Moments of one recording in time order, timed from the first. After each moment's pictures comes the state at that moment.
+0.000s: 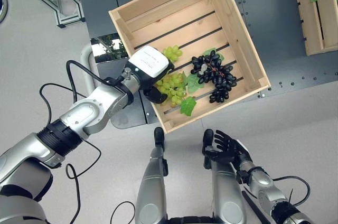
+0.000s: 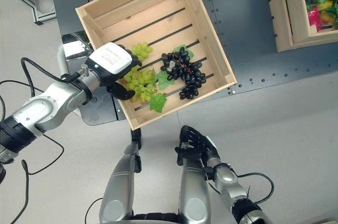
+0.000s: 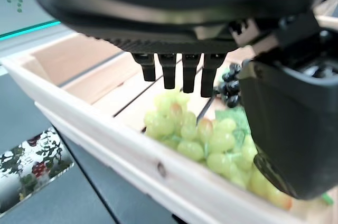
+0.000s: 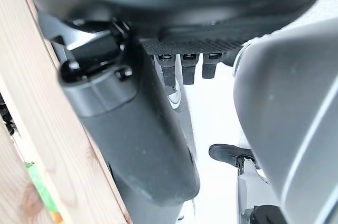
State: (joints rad) left arm -0.91 0.98 -0.86 0.12 0.70 0.11 -0.07; right arm -0.16 -0.42 0.45 0.71 0.60 -0.26 0.10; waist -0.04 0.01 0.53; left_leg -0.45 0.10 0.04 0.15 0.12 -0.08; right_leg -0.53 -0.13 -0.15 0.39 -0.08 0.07
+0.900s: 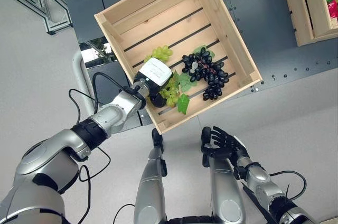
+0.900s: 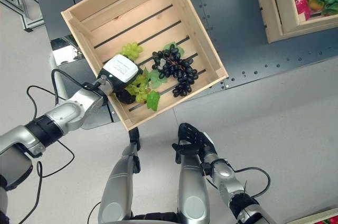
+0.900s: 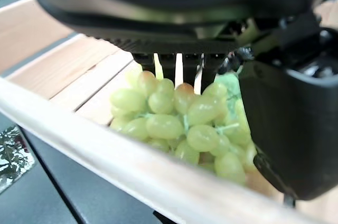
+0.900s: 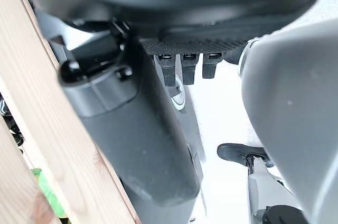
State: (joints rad) left arm -0.98 0.74 -0.98 0.40 0.87 0.19 -0.02; right arm -0.22 -0.42 0.49 0.72 0.64 -0.26 0.09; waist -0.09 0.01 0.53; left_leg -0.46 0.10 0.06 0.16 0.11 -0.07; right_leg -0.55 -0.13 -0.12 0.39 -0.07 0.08
